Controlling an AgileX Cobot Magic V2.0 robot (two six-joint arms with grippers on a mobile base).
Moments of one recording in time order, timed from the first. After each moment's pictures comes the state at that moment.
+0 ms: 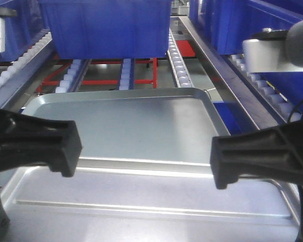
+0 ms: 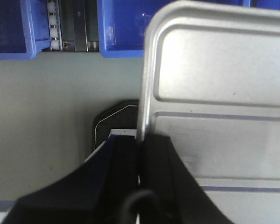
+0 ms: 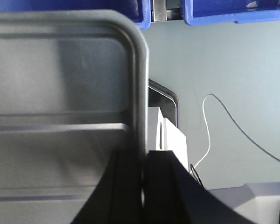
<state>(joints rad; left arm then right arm) -1.23 1.28 -0.79 0.31 1.00 -1.30 0.98 1.28 -0.75 -0.18 1.01 1.23</state>
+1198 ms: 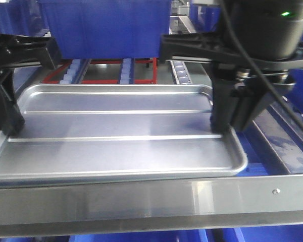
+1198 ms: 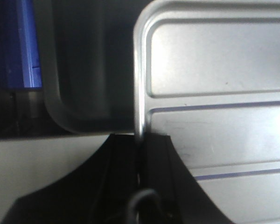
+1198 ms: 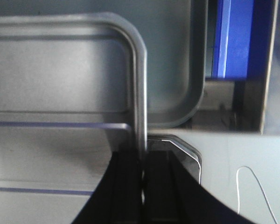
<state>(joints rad) -0.70 1.31 -0.89 0.18 0.80 -0.68 0.65 1.51 -1.10 -0.14 0.88 0.81</state>
